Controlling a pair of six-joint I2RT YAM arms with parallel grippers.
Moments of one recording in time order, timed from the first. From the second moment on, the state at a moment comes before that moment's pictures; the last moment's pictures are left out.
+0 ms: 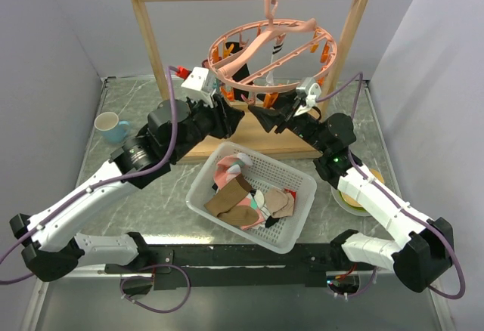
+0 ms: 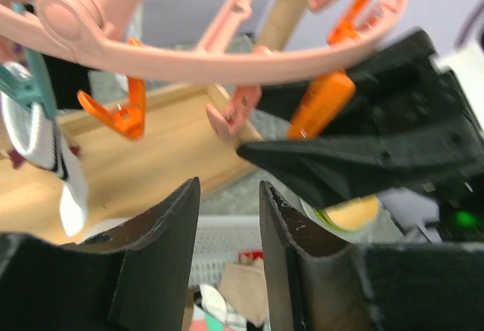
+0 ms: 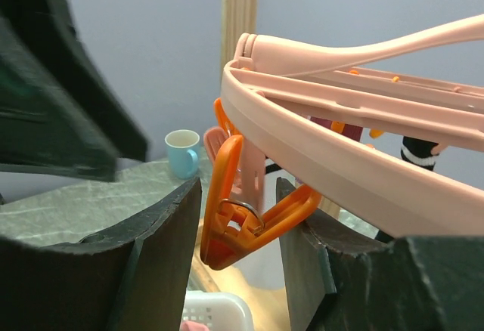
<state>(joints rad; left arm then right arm) -0.92 1.17 1.41 -0.33 -0.24 -0.40 0.53 1.13 0.90 0.59 -0.45 0.11</state>
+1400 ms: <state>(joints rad) -0.88 1.28 1.38 -0.10 -0.29 -0.39 0.53 1.07 0.88 0.53 -0.45 0.07</state>
